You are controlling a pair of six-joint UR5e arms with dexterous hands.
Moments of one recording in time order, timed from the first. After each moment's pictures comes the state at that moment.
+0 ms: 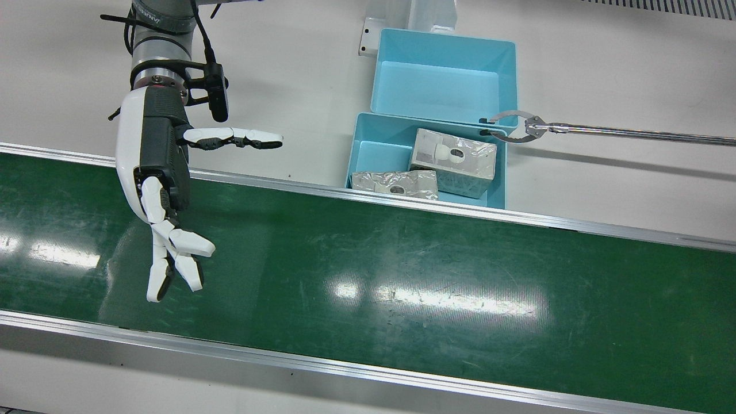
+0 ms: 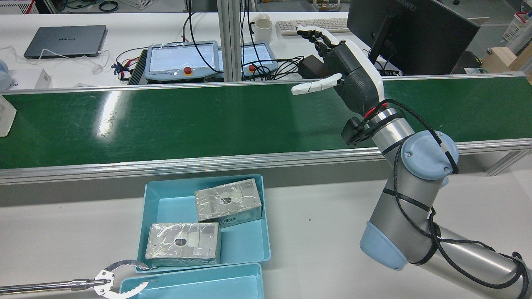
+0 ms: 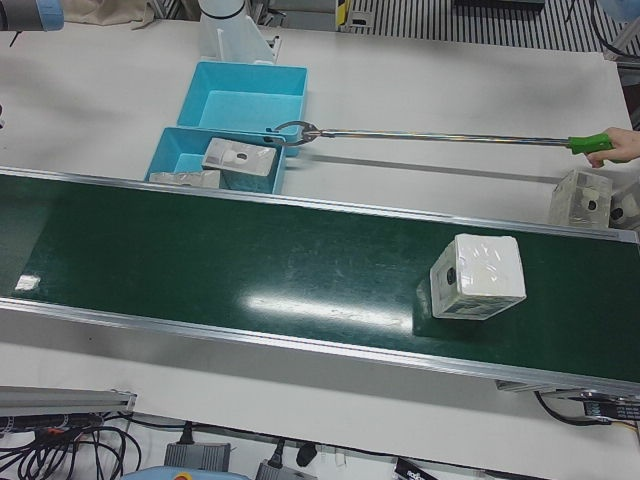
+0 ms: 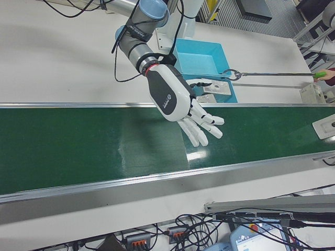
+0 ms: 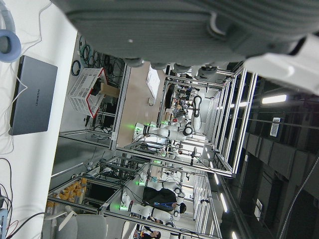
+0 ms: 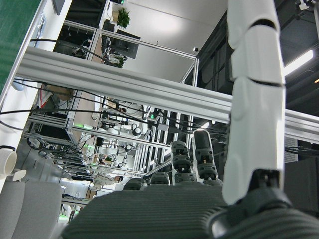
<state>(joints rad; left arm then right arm) -1.87 -1.87 -1.72 0.51 1.97 -0.16 0.77 -1.06 1.89 -3.47 -0.95 -0.49</state>
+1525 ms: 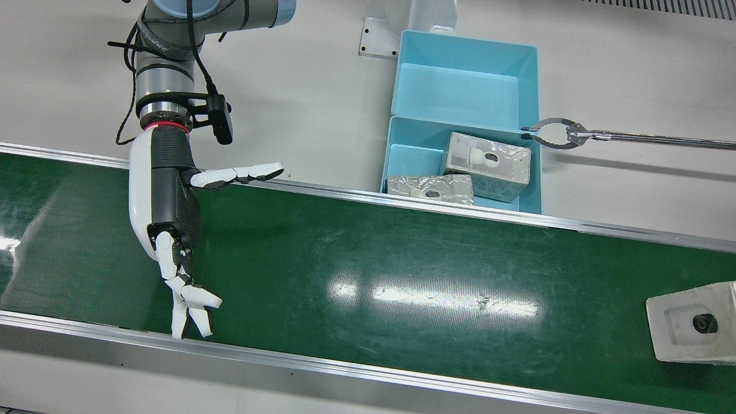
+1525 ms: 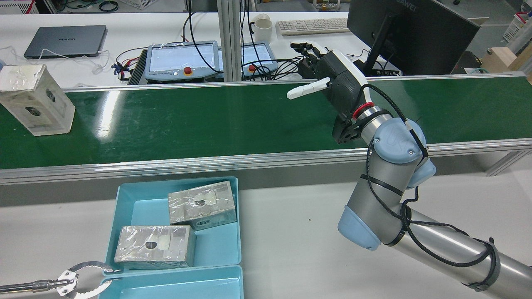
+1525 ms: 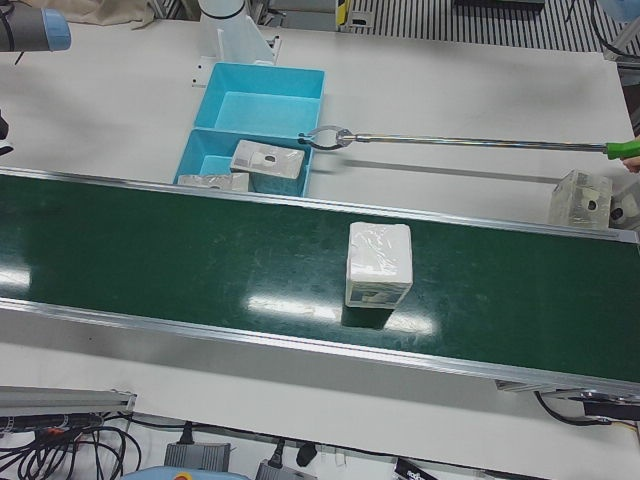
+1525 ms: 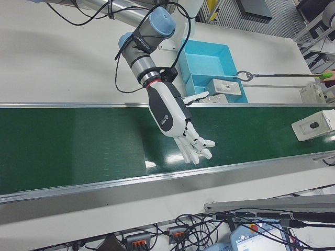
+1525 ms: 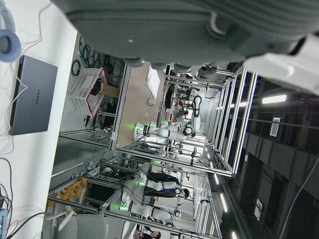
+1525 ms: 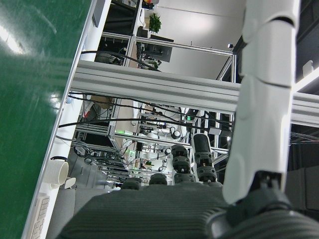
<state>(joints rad) -1.87 -1.87 -1.72 0.51 1.97 -0.16 0.79 -0.97 1.75 -3.60 -1.03 -0.31</state>
